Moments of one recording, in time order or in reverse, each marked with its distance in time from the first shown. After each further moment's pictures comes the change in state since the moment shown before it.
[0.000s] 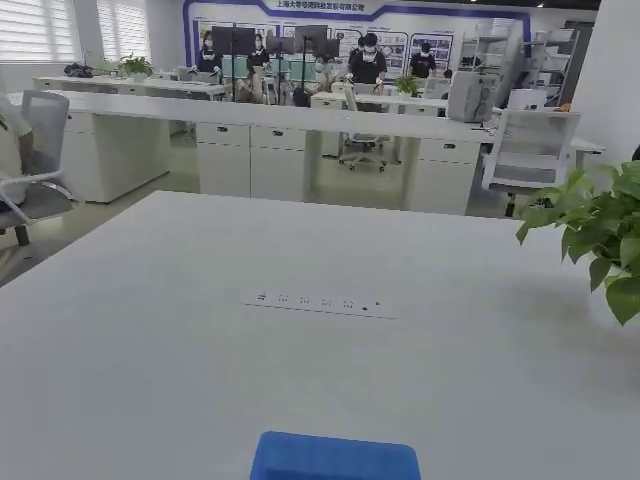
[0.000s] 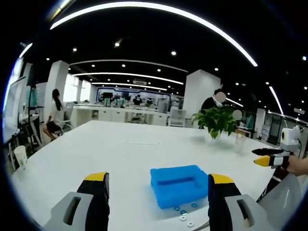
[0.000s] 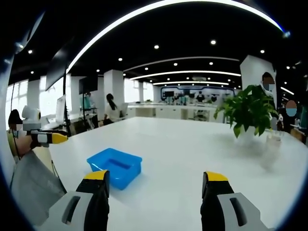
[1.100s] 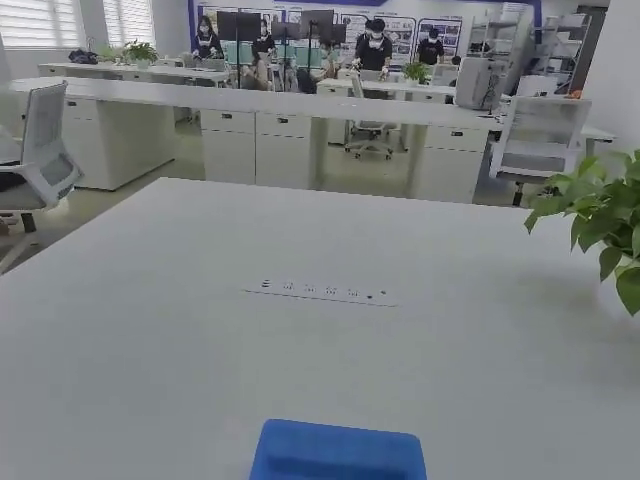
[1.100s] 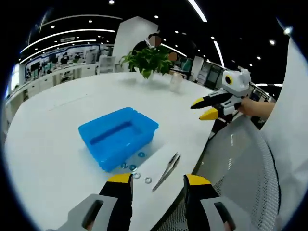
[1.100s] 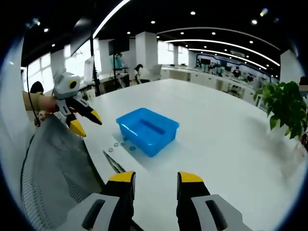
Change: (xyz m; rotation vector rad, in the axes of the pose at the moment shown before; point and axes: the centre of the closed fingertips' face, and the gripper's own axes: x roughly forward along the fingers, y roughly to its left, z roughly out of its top) left arm -0.012 -0.076 -0.092 0.227 0.572 -0.665; right arm 0.007 0.059 -0.048 -0.131 0.360 0.315
